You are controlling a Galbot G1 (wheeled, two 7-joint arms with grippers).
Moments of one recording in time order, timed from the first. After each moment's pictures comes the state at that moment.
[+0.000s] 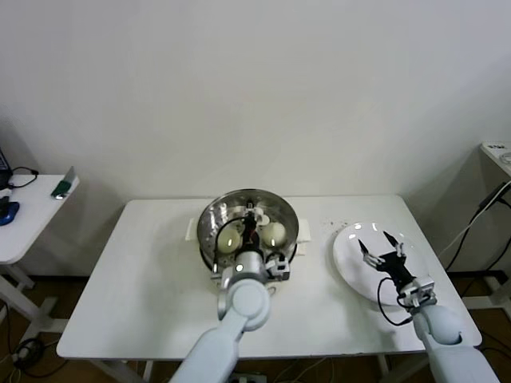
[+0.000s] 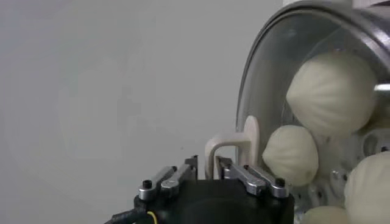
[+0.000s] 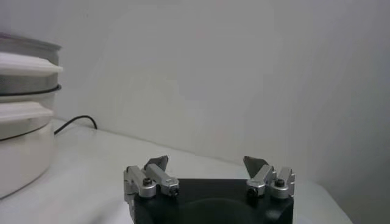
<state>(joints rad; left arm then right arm) 0.91 -1.50 0.07 -1.68 1.58 0.62 0.27 -1.05 1.07 0.48 1.26 0.33 0.22 -0.29</state>
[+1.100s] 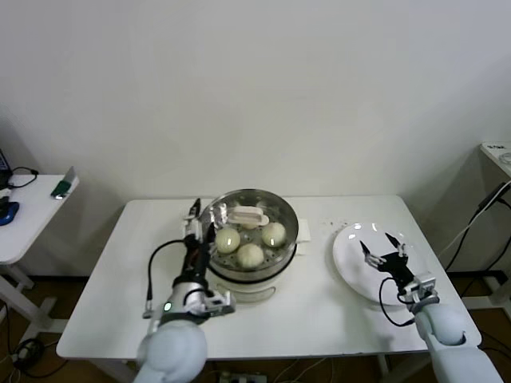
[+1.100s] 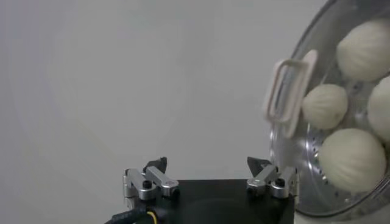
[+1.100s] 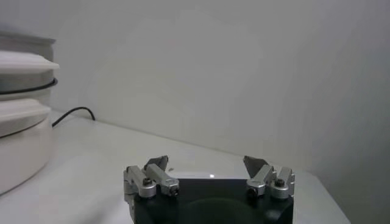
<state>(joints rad) 1.25 -1.31 -0.18 -2.12 1.22 0.49 0.10 -1.08 1.06 0.50 1.34 0.32 0.10 -0.26</state>
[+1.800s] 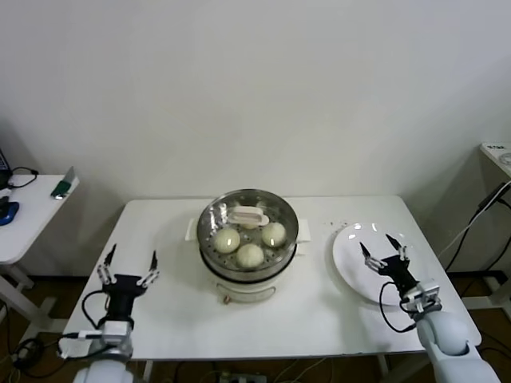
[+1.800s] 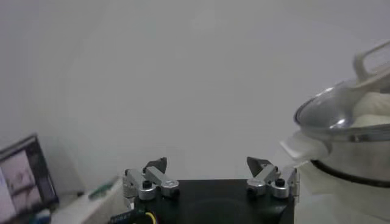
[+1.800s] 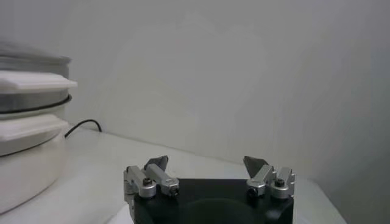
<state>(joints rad) 1.52 -1.41 -0.66 -2.01 0.21 0.03 -0.09 -1.15 1.08 0.54 1.42 0.32 0.13 -0.27</state>
